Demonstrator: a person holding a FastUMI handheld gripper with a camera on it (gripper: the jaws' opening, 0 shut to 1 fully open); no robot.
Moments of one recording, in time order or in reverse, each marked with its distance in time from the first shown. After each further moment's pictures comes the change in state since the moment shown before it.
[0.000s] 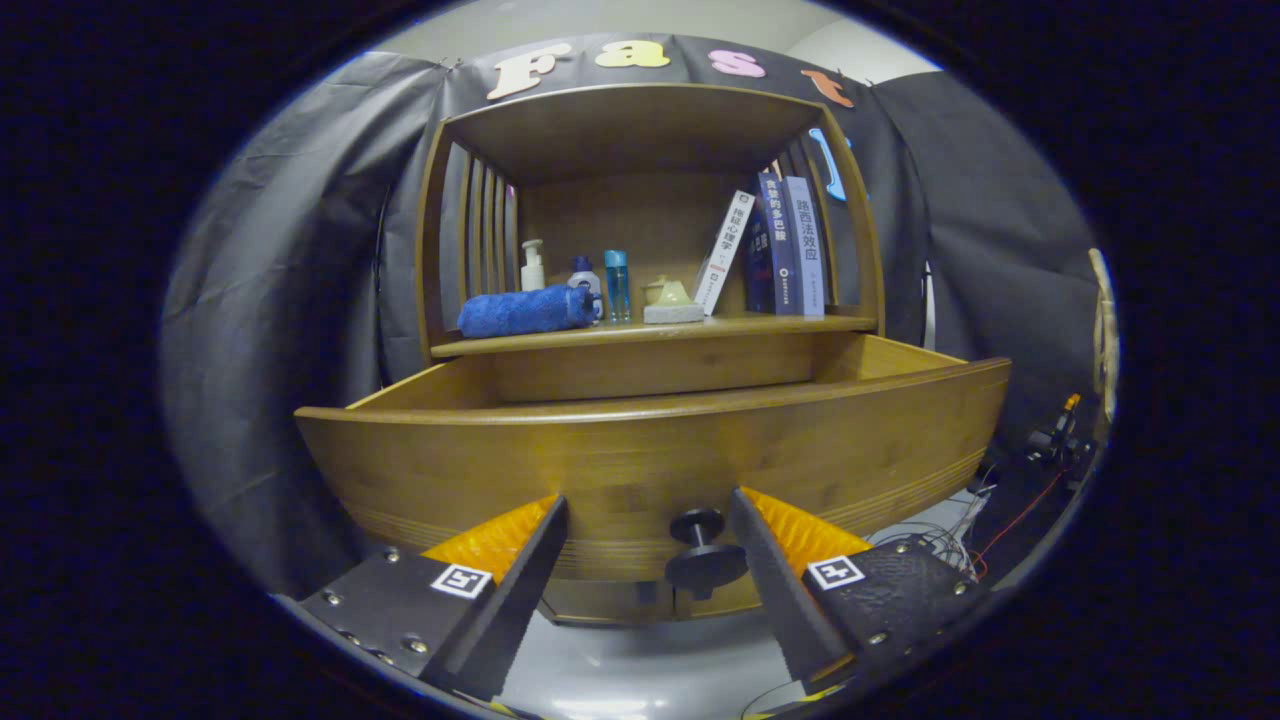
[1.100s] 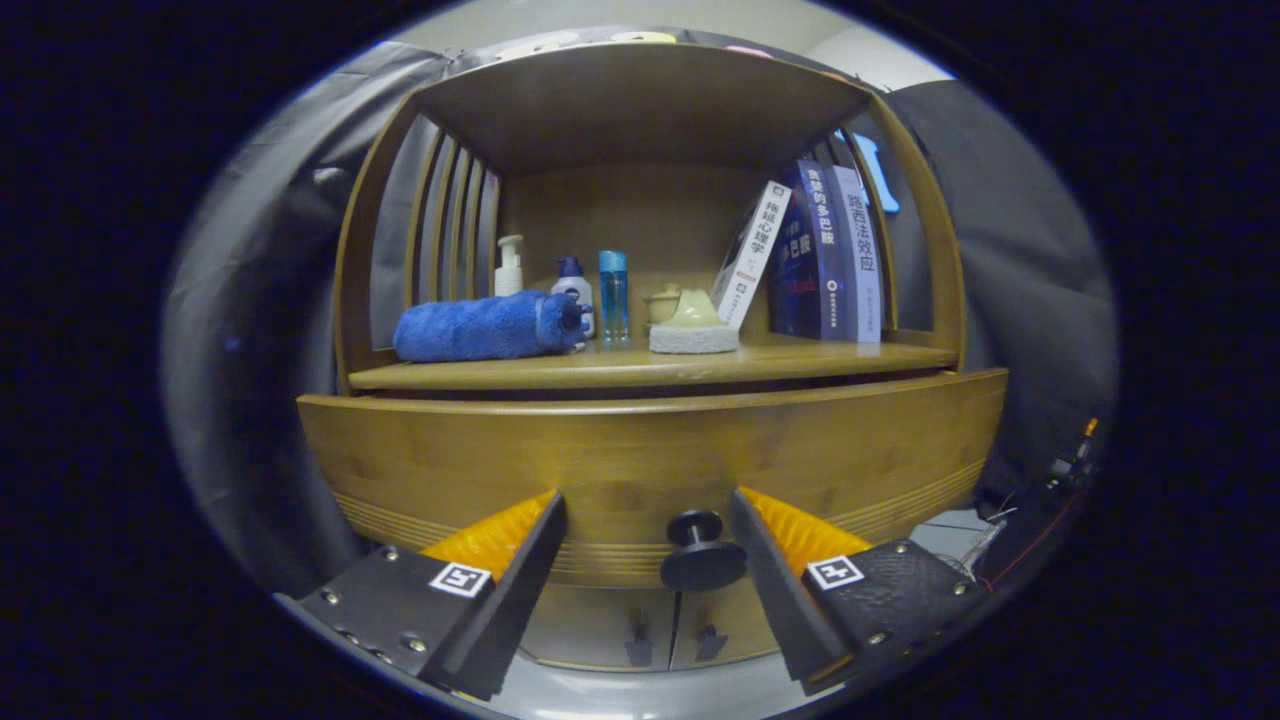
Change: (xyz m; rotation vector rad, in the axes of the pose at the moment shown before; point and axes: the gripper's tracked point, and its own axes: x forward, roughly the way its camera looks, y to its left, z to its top) arm 0.134 0.010 0.031 -0.005 -0.058 -0.009
